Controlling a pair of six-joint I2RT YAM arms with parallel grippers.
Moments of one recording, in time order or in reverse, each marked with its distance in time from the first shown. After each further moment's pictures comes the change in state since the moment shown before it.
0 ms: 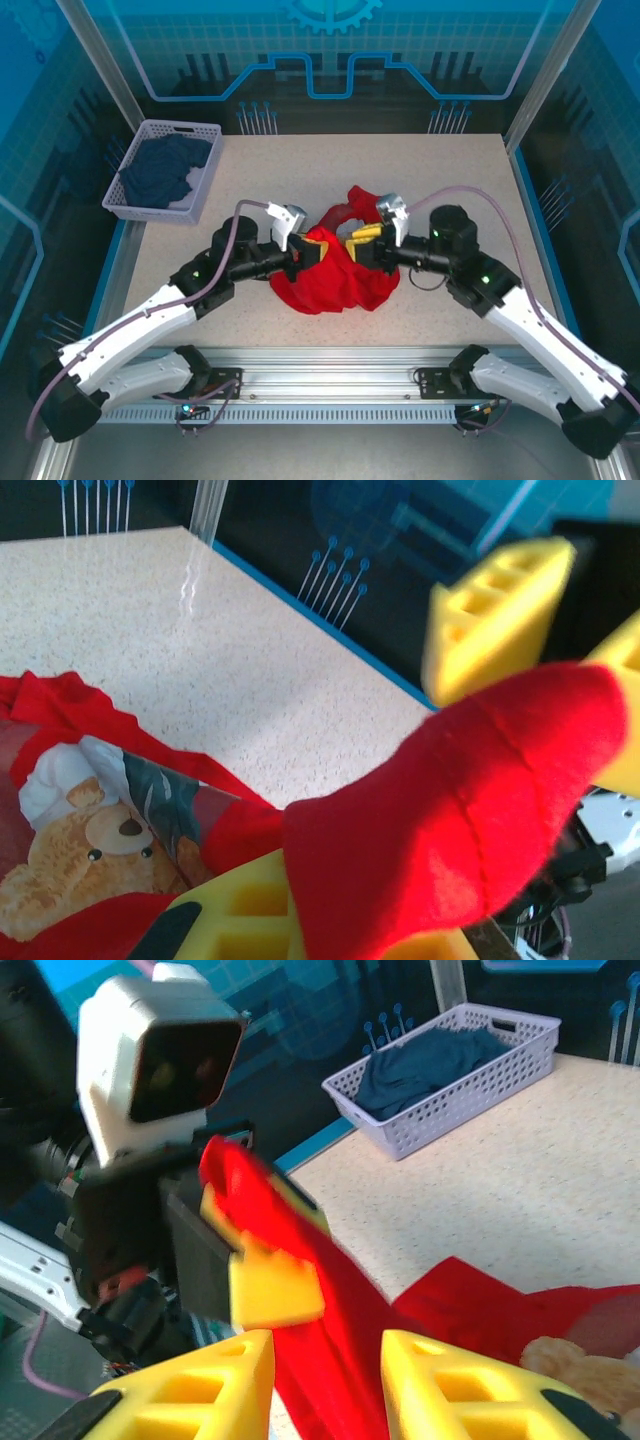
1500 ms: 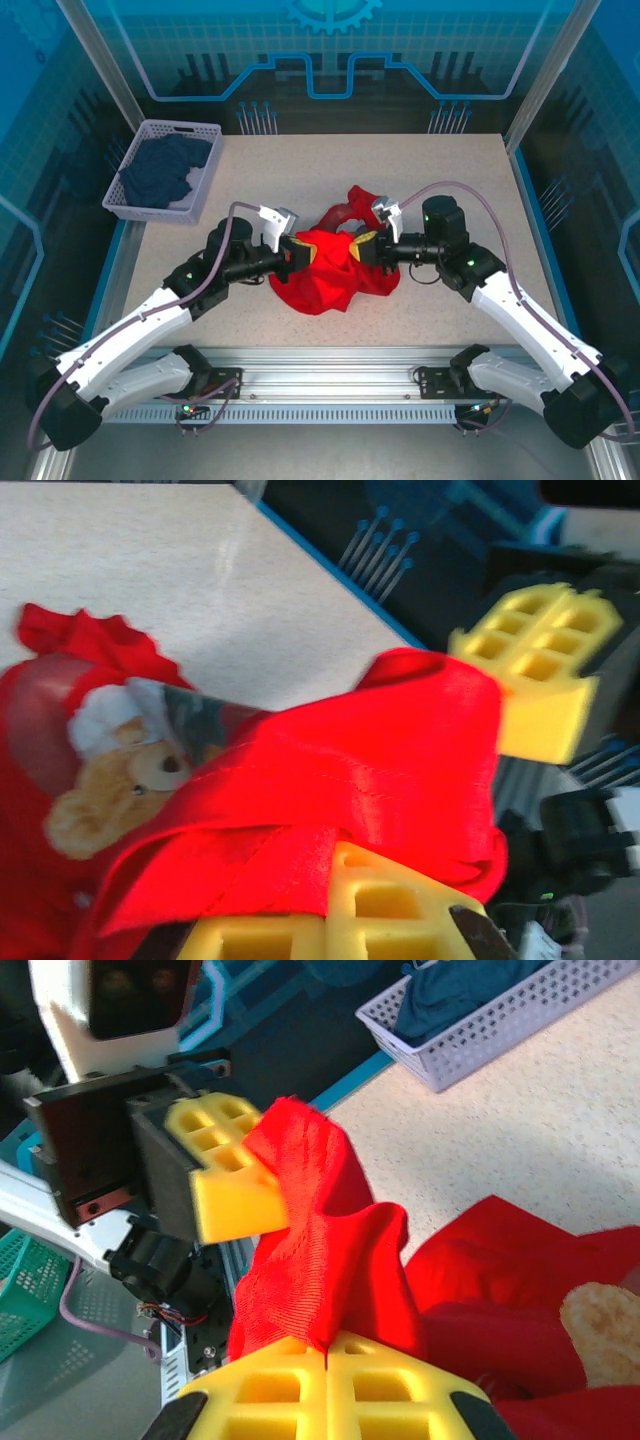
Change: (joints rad) left arm 0.047 -0.025 -0.024 -0.087 0.027 -0.022; right arm -0.166 0.150 -0.022 0.003 -0.292 -0.020
